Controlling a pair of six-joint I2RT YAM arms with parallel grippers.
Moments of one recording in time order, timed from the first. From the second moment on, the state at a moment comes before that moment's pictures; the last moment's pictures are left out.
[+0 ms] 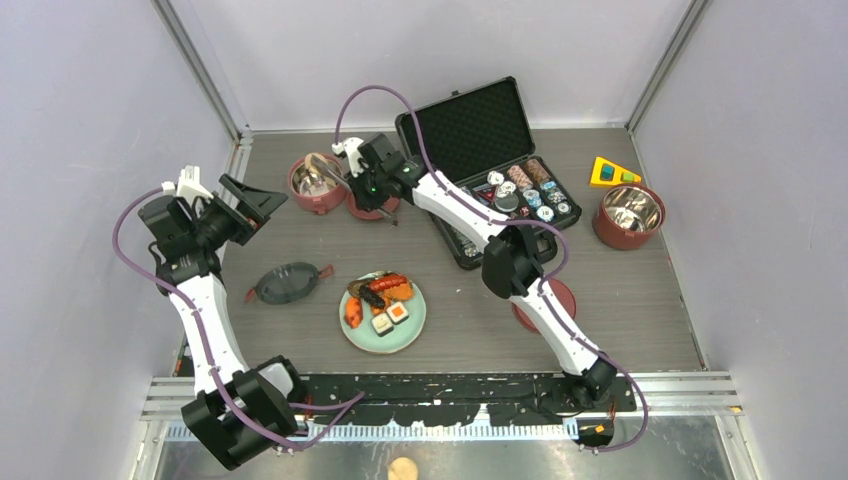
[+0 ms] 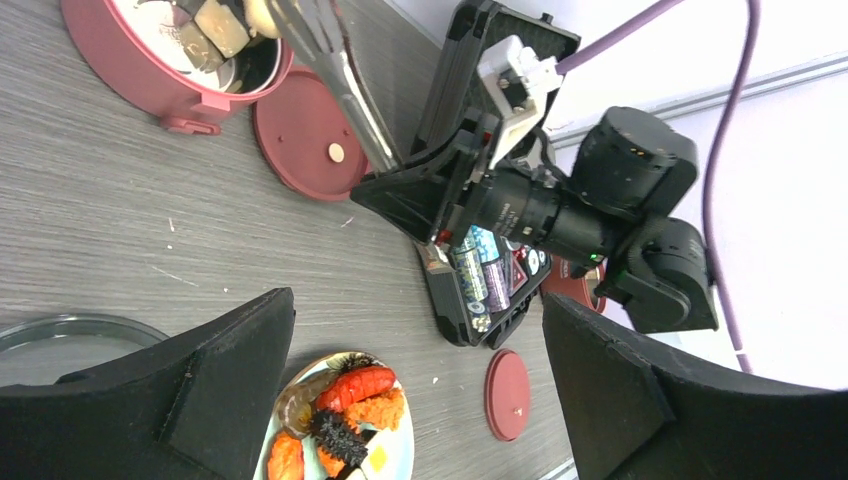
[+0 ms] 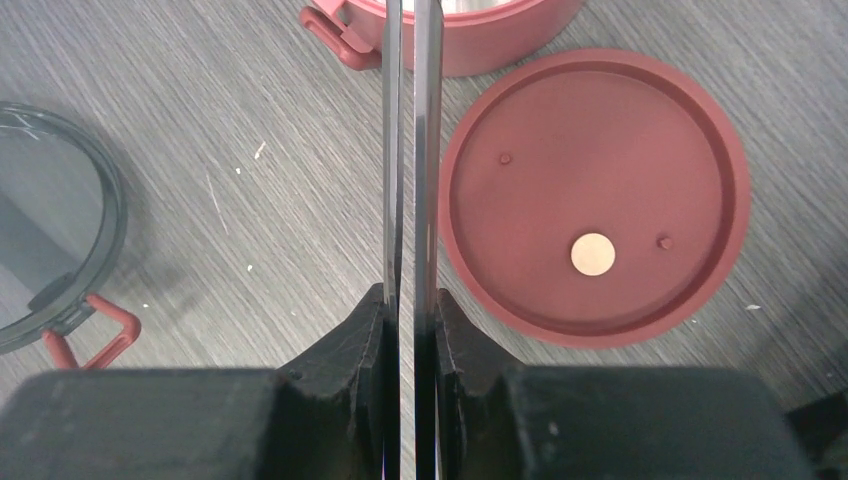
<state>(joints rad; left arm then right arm) 0.55 1.01 0.92 -0.33 0.90 -0.60 0.80 2.54 2.51 -0.69 -0.17 -0.01</state>
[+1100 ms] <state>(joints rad) 0.57 1.01 0.91 -0.29 0.93 -0.63 0.81 2.71 2.62 -0.59 -0.17 0.04</state>
